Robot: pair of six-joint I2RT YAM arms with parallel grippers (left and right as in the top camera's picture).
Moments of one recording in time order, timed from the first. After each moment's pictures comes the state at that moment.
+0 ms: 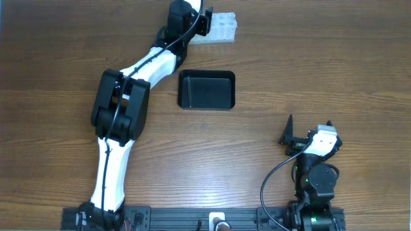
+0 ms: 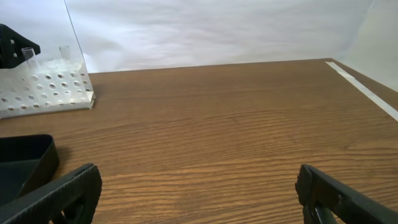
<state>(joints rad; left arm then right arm) -0.37 2.40 1.73 0.34 0.02 -0.05 0.04 0.07 0.01 -0.05 0.21 0.03</state>
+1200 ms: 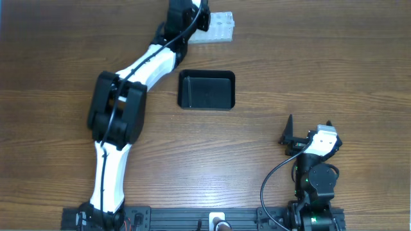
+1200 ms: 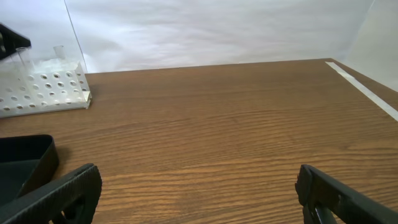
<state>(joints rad) -0.38 2.31 1.74 0.31 0.03 -0.04 0.04 0.07 0.01 -0.05 0.21 0.03</state>
